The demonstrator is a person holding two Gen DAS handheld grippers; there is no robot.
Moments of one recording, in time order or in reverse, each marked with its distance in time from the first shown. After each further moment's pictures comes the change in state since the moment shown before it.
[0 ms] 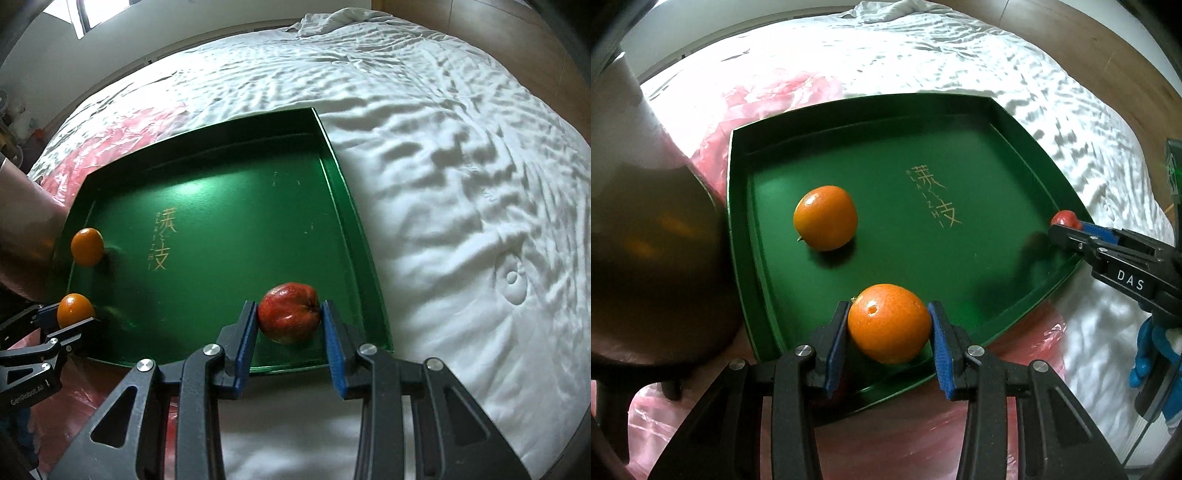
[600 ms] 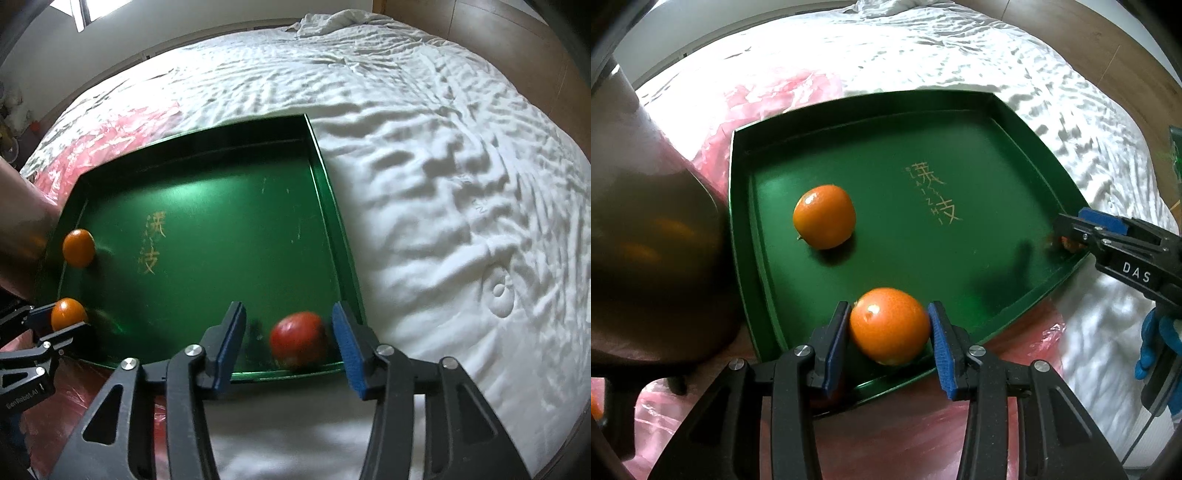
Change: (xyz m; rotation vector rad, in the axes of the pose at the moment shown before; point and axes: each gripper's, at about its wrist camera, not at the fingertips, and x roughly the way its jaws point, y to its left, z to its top) left arm -0.006 -0.004 0.003 0.003 0.023 0.033; right arm -0.004 -0.003 0.010 -0.023 -0.002 -0.026
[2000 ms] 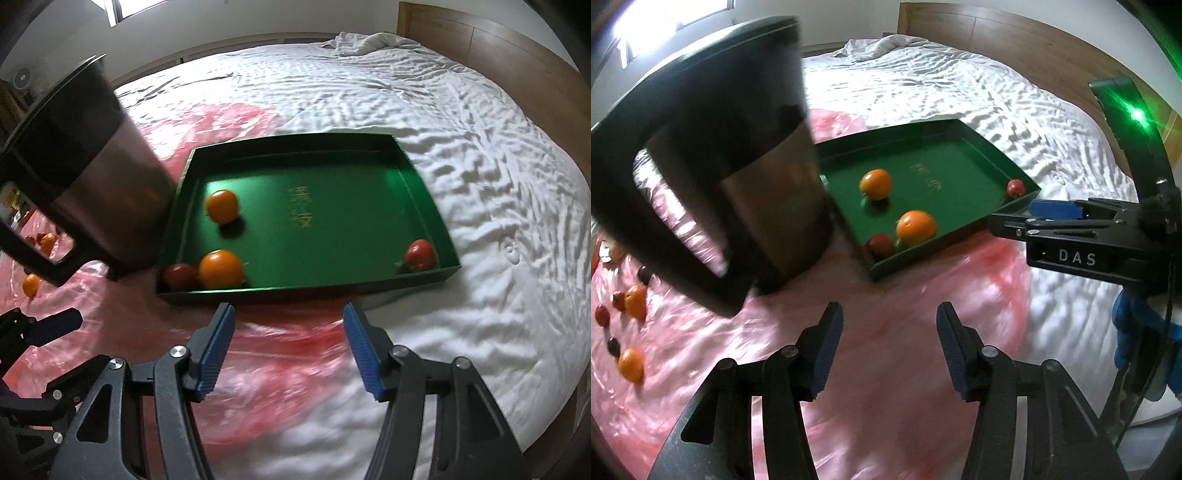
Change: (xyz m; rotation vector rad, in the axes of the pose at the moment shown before) left arm -0.125 0.041 -0.106 0.092 -0.148 -0.009; right arm -0.086 0.129 -0.057 -0.044 -0.030 0.037
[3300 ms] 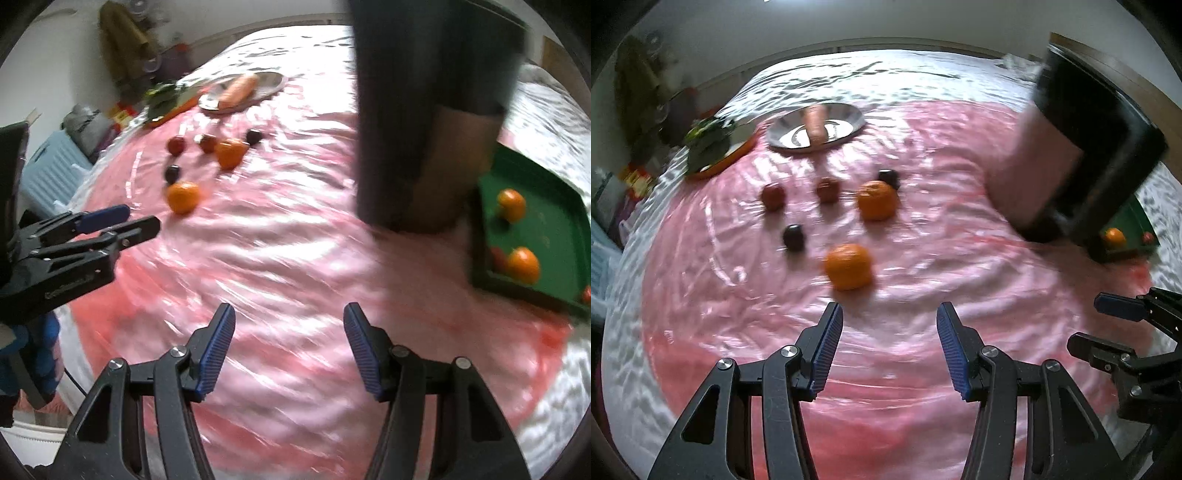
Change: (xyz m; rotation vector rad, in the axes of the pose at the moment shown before) left arm -0.076 0.225 -0.104 -0.365 0.004 0.316; right arm -0.005 0.247 -0.044 -0.324 0.111 0.355
